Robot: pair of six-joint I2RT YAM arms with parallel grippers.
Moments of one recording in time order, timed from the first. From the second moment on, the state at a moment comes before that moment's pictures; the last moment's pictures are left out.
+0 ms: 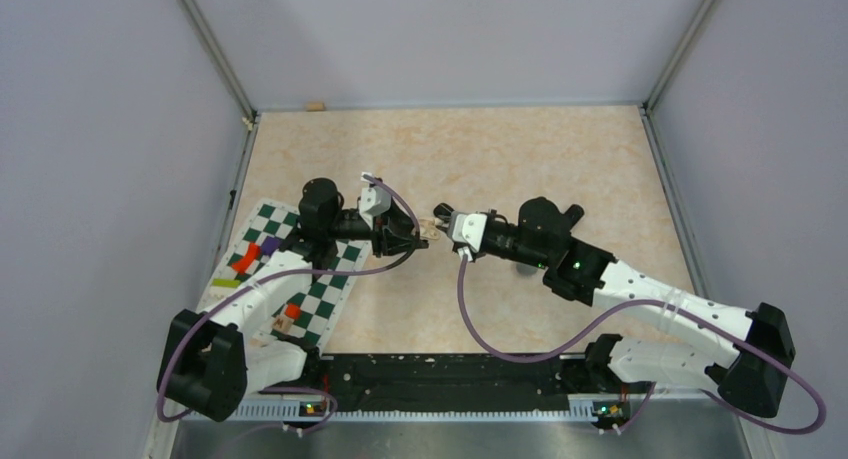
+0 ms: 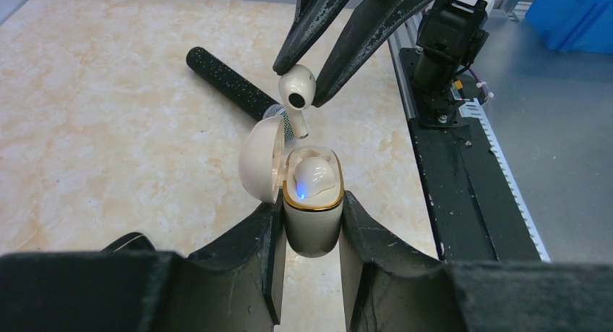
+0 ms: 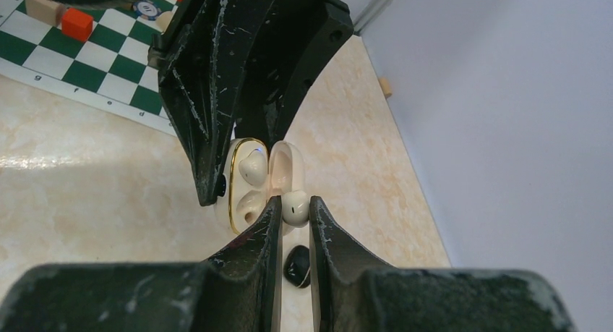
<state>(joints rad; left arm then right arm) -0.37 1.17 0.65 0.40 1.21 0.05 0.94 1.06 0.82 0.11 -0.24 -0.65</state>
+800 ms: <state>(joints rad) -0.35 1.17 0.63 0.49 1.22 -0.06 0.96 1.08 0.81 0.14 -0.24 -0.66</state>
